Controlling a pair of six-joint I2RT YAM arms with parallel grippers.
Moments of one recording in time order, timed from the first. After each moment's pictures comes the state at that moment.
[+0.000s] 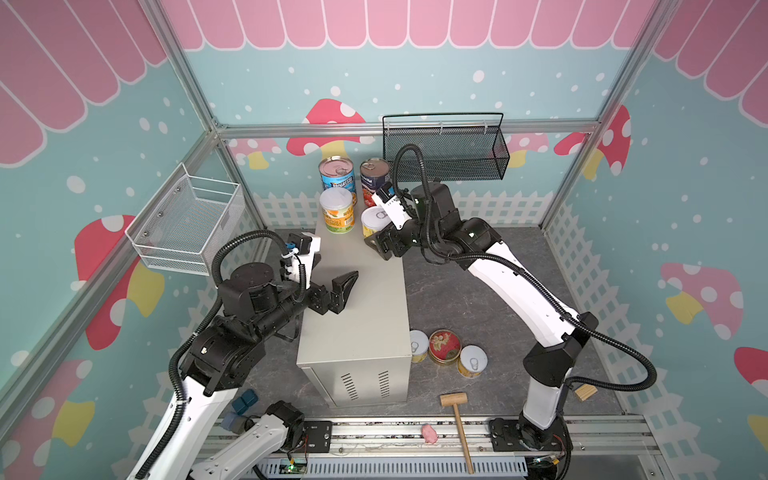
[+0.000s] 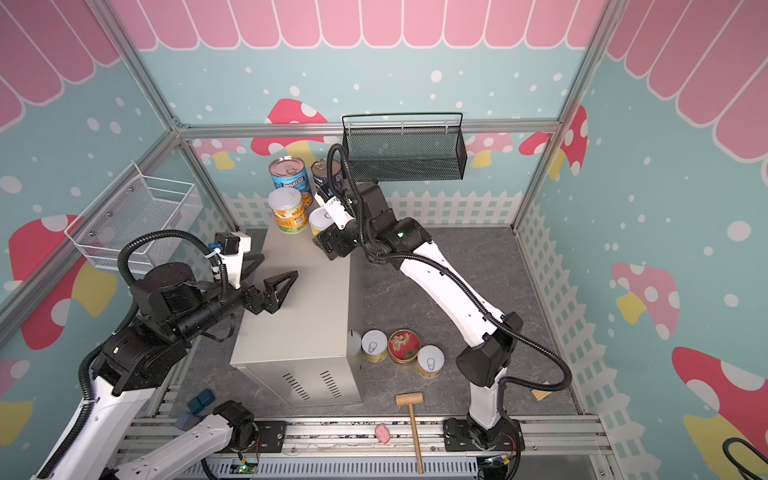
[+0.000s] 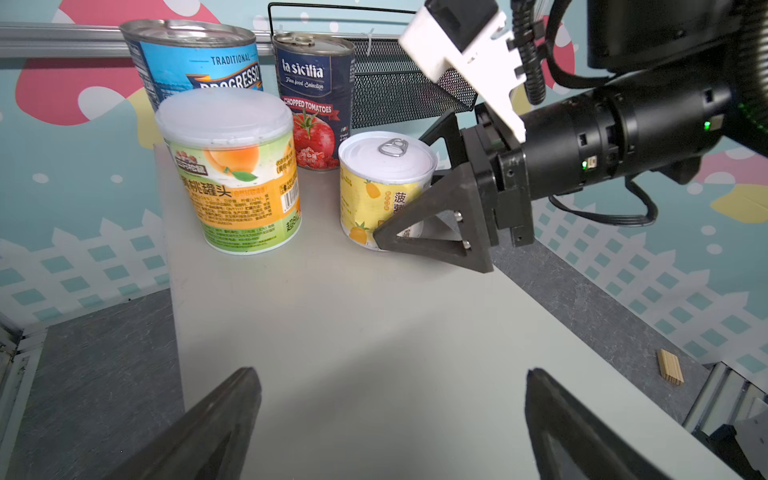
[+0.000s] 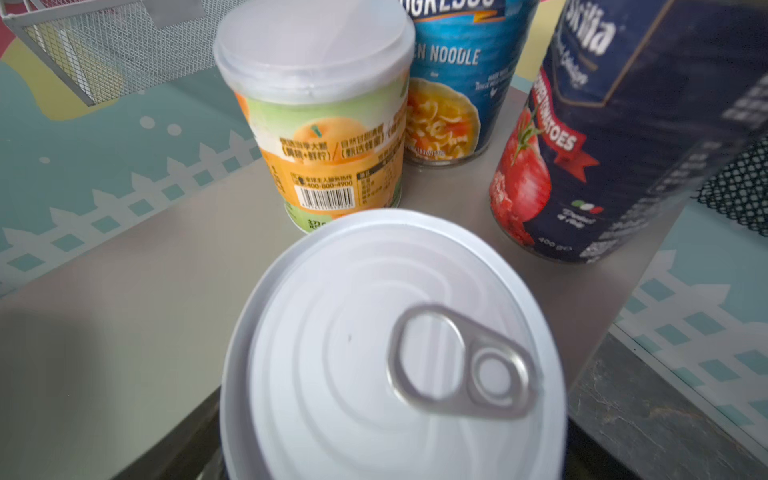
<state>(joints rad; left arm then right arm) -0.45 0.84 1.26 -0.65 0.12 -0.08 0.76 1.83 2.14 -0.77 -0.13 -0.07</state>
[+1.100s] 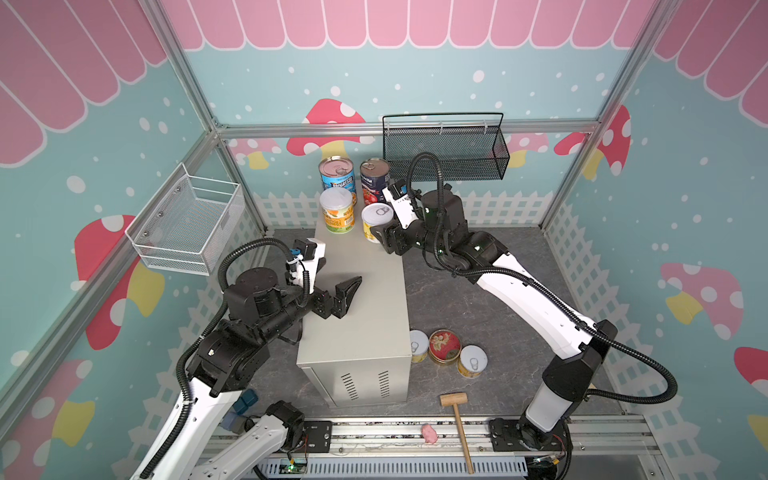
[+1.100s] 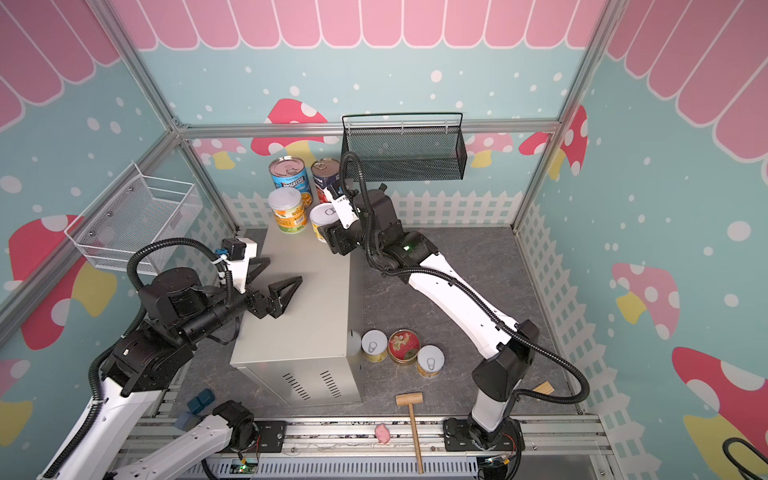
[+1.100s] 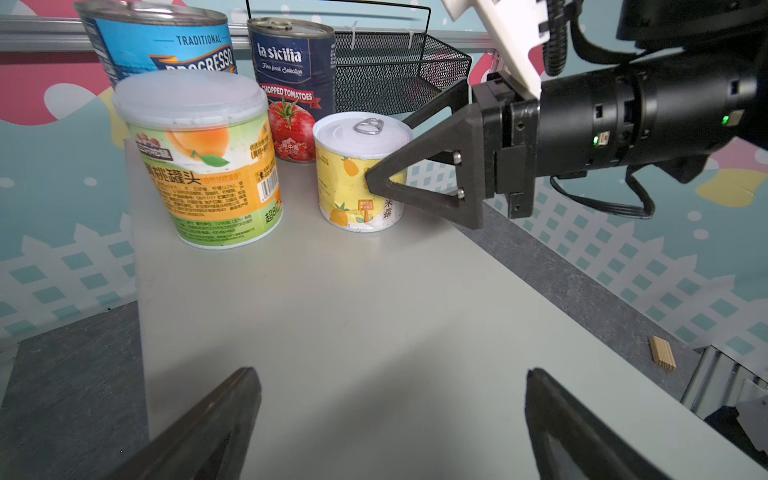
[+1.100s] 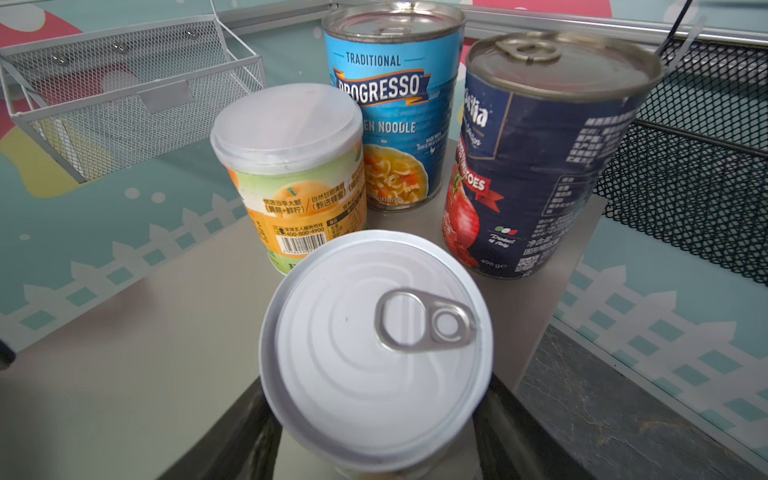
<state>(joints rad) -0.45 0.81 1.19 -0.60 0.15 -0.06 0.77 1.72 1.92 -0.50 -0.05 0.00</state>
